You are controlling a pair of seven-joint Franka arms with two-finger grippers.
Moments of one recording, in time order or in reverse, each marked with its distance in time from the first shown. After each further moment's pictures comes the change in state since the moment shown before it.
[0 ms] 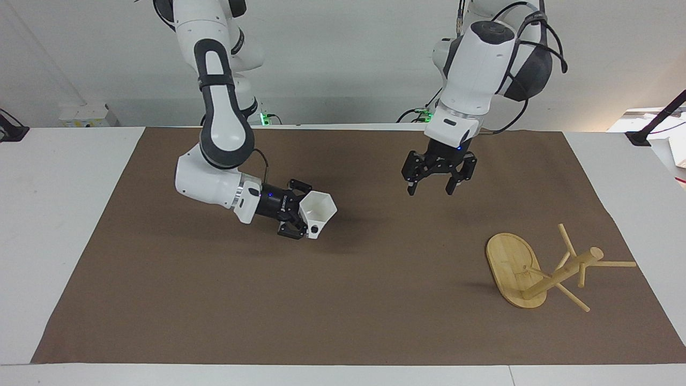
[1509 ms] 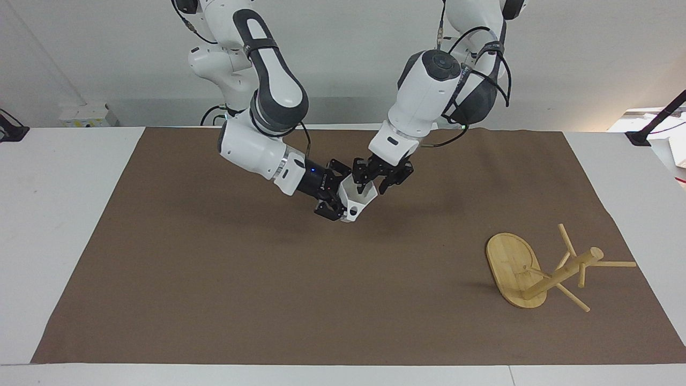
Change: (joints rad) left arm -0.109 0.099 0.005 0.098 -0.166 -0.130 -0.057; right arm 0.176 -0.041 -0.008 -0.012 -0.001 0.197 0.095
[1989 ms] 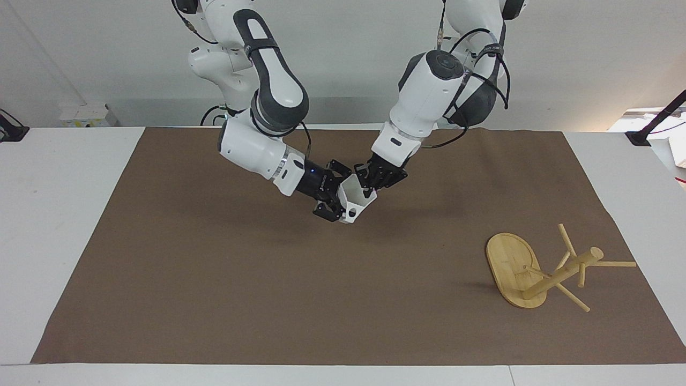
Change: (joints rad) left arm -0.003 0.001 0.000 -0.011 -0.010 0.058 -0.044; right arm 0.000 0.000 0.000 0.001 0.000 0.019 0.018
